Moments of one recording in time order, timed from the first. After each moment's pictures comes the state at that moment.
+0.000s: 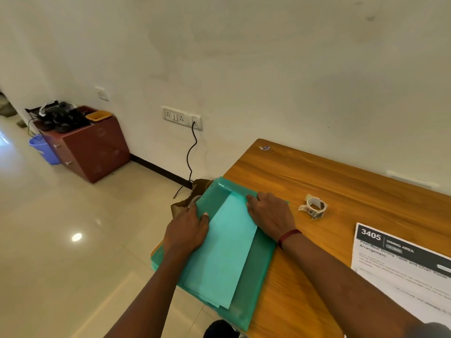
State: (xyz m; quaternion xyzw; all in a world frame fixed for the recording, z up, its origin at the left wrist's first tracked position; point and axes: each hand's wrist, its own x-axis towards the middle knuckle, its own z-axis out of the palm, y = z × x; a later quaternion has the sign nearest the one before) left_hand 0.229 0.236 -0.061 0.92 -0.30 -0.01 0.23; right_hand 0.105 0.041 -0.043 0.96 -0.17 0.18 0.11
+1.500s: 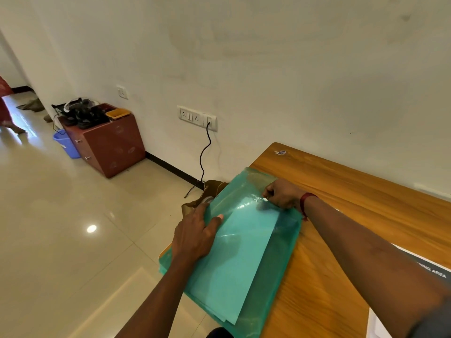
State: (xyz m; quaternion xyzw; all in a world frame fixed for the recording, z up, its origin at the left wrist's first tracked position) left_hand 0.225 0.240 -0.061 0.89 -0.28 -0.01 0.35; right_hand 0.161 -0.019 0.003 0.92 -0.25 -0.08 -0.29
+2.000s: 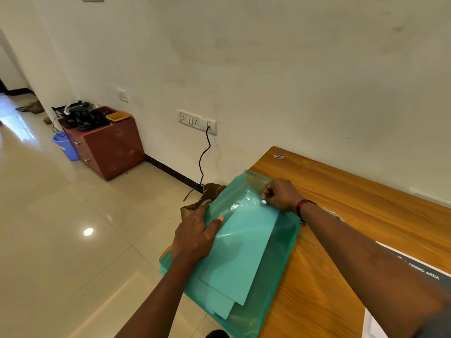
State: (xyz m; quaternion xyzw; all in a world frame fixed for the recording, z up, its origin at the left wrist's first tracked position) left_hand 0.224 0.242 -0.060 0.89 -0.29 -0.01 0.36; right_hand 0.157 -0.013 0.002 0.95 -0.22 0.03 -0.23
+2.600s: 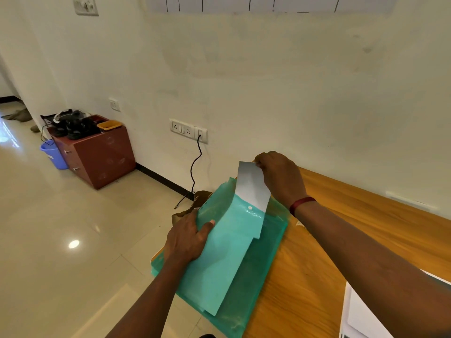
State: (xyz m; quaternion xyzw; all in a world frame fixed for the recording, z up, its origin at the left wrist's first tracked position) left_hand 0.224 0.240 -0.057 0.91 -0.29 -0.01 0.30; right_hand 0.131 0.005 0.070 0.92 -0.11 0.37 0.00
